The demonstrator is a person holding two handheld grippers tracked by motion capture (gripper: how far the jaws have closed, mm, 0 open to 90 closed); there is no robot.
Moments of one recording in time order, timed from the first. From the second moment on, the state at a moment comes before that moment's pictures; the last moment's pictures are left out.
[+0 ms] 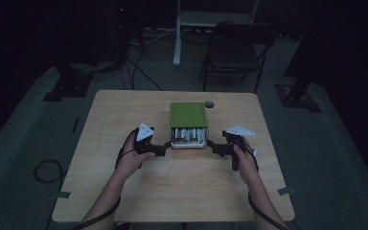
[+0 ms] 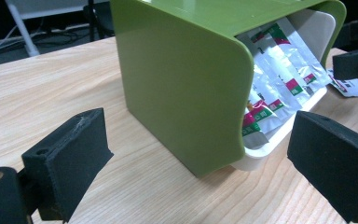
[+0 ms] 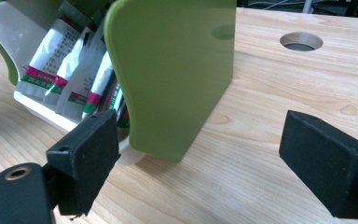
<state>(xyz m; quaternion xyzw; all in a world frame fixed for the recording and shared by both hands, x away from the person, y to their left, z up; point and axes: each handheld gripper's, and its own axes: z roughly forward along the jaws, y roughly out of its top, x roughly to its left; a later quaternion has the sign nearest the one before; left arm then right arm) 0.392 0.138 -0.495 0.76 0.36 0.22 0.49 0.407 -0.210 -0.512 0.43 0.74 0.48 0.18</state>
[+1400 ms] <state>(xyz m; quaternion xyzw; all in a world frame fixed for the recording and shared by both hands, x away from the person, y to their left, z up) 0.360 0.198 -0.519 0.75 0.44 0.23 0.44 0.370 -0.228 -0.530 0.43 0.76 0.44 0.19</state>
